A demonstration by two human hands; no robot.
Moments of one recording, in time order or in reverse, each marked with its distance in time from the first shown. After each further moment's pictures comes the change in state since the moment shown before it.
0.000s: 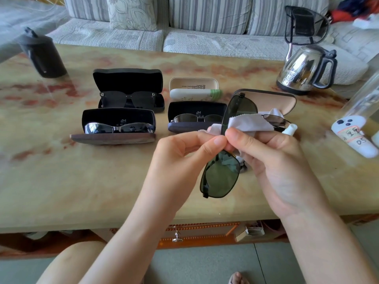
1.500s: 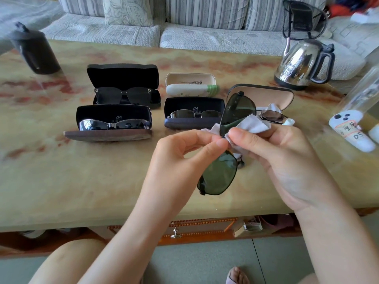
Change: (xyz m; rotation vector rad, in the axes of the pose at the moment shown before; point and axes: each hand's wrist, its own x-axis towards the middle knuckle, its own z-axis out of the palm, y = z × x) left_hand -0.003 -0.005 0.004 0.066 0.040 -0.021; right_hand 0.002 -0.006 -0.016 -0.065 -0.114 -0.067
